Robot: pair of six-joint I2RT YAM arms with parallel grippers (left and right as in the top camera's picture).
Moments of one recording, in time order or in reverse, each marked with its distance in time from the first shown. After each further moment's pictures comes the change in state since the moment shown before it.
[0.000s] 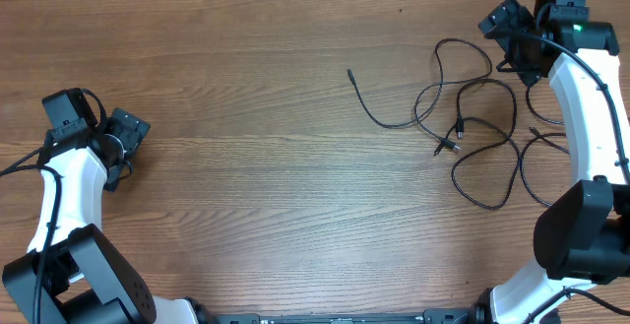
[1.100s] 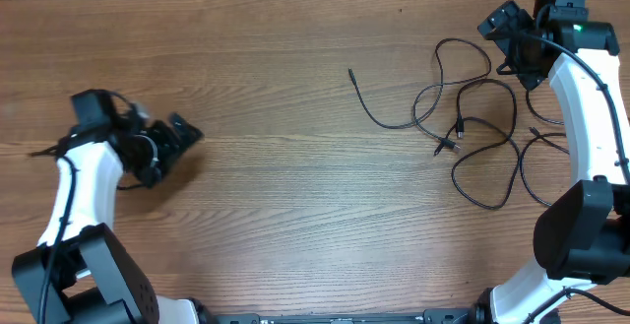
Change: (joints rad) left arm -0.107 0.000 0.002 -0.216 0.423 0.322; right arm 0.000 0.000 0.000 -0.023 0.004 0.000
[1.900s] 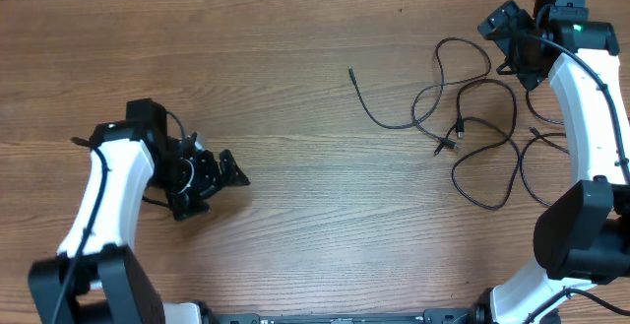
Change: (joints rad) left arm -0.204 -0.075 0.000 -0.428 0.031 0.131; right arm 0.000 0.000 0.000 0.000 0.000 0.001
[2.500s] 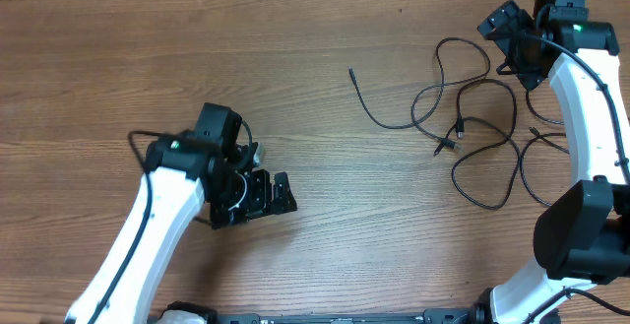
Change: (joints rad) left arm -0.394 -0.216 0.000 -0.035 -0.057 -0.174; right arm 0.000 0.000 0.000 0.000 0.000 -0.001
